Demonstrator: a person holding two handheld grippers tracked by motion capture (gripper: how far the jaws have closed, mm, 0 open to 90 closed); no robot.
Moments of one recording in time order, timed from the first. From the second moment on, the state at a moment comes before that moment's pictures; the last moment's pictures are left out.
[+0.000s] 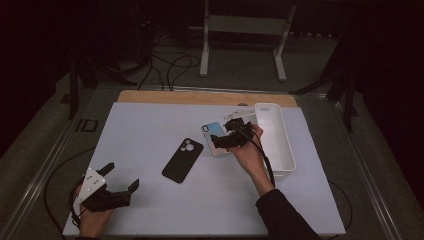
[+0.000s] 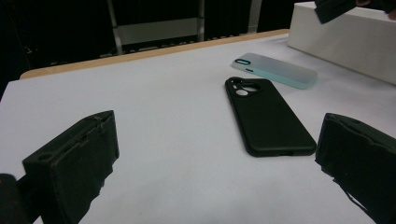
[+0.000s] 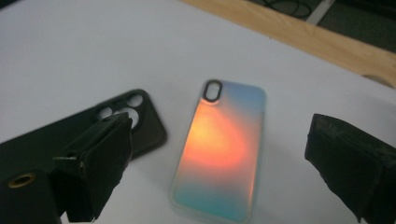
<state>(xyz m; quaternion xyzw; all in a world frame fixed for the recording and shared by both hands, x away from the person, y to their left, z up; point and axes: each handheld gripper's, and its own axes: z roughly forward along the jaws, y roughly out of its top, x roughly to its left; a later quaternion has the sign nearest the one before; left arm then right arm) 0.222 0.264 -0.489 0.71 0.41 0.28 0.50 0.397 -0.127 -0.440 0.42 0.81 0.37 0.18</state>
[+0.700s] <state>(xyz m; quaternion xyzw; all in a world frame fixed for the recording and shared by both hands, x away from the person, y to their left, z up) 0.222 0.263 -0.490 0.71 0.41 0.28 0.50 0.418 -0.112 -0.476 0.43 0.83 0.30 0.16</state>
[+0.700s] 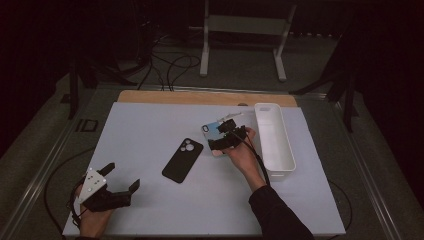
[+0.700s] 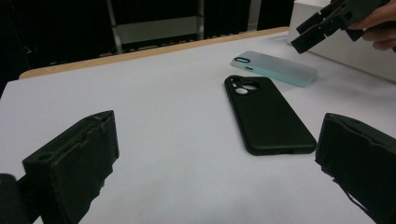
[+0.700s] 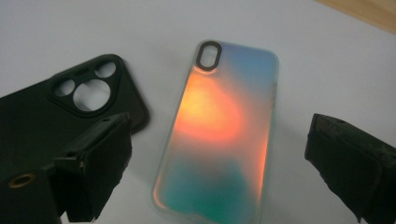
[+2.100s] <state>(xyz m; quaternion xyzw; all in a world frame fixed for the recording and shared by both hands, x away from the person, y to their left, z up) 0.222 0.262 -0.490 0.71 0.41 0.28 0.50 0.429 -0.102 -0.517 0.47 0.85 0.22 0.13</state>
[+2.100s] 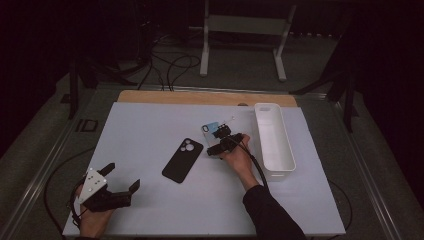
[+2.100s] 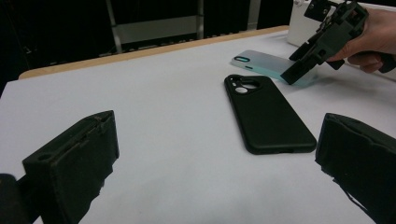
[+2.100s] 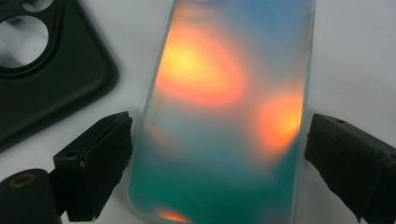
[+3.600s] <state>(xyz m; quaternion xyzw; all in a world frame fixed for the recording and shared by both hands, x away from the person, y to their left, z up) 0.234 0.247 -0.474 0.70 0.44 0.24 0.50 0.383 -0.119 -0.445 0.42 0.82 0.37 0.13</state>
